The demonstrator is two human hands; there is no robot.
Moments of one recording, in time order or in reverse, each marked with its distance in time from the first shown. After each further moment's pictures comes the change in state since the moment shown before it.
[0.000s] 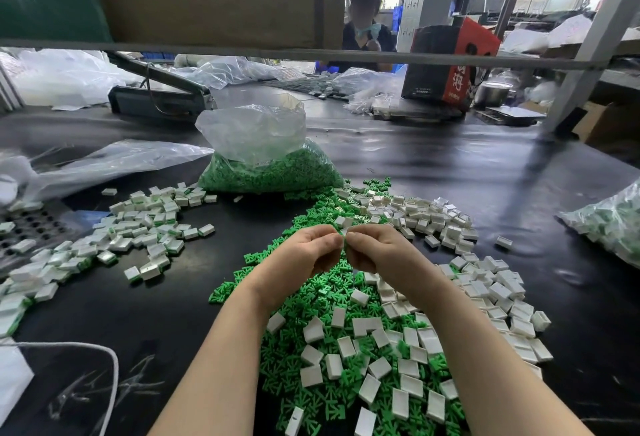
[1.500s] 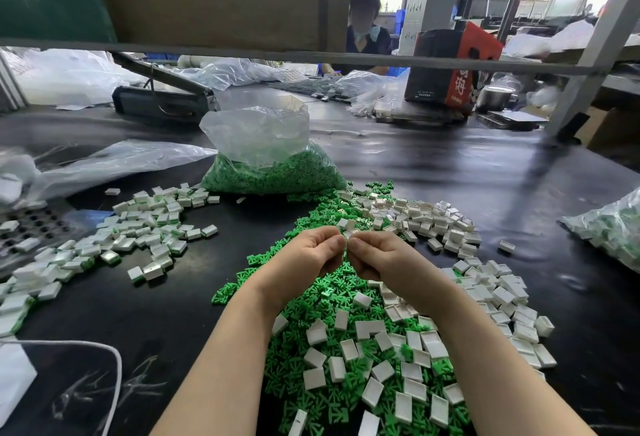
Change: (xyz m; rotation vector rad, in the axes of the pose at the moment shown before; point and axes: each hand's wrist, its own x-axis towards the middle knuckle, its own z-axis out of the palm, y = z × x) left_hand 0.002 -0.006 -0.003 0.087 -0.003 0.033; right_hand -0.005 0.000 0.000 0.009 -0.082 0.042
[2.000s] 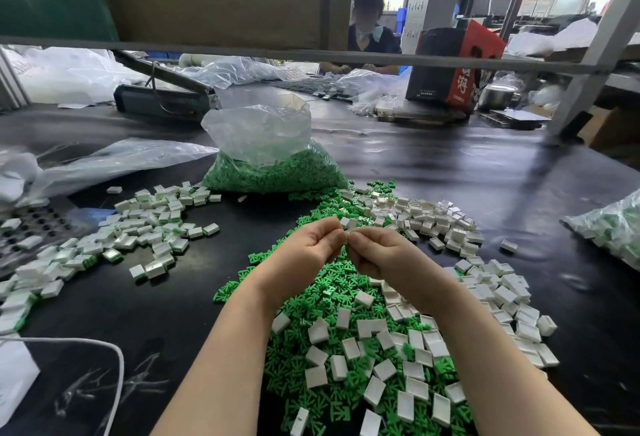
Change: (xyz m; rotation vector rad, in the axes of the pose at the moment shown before) left_hand -0.002 0.007 -0.002 0.034 0.030 0.057; right_hand 0.000 -0.005 0.002 0.068 -0.012 -0.001
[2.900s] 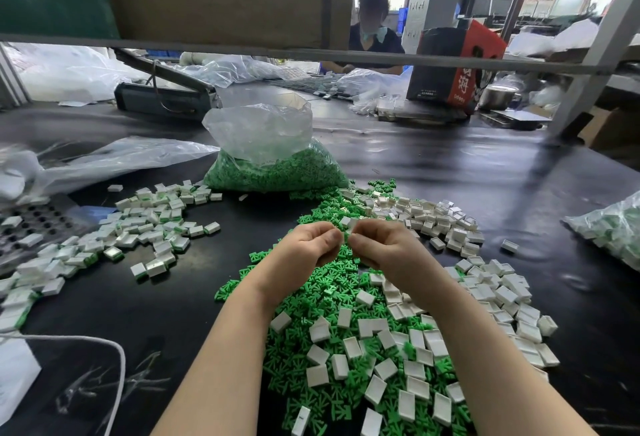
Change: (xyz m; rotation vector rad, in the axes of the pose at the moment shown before) left_hand 0.000 -0.007 -0.005 -0.065 0.005 -0.042; right_hand 0.001 -0.003 0.000 -0.144 0.131 -0.086
